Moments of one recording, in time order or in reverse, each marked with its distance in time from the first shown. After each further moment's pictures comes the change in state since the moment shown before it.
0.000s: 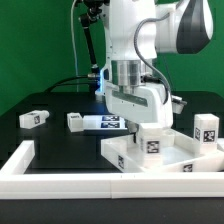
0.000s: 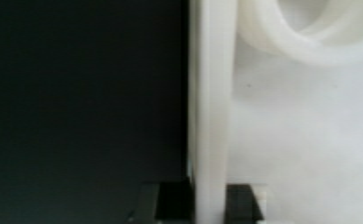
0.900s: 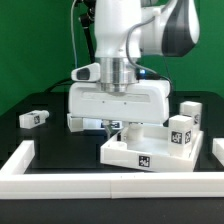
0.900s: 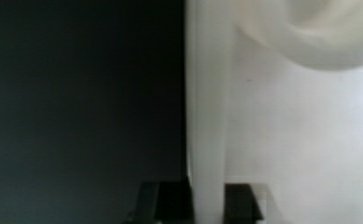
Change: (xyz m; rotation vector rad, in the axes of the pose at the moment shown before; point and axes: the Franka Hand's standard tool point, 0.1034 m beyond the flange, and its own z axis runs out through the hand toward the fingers) arm 0.048 0.017 -0.004 -0.023 0.078 -0.856
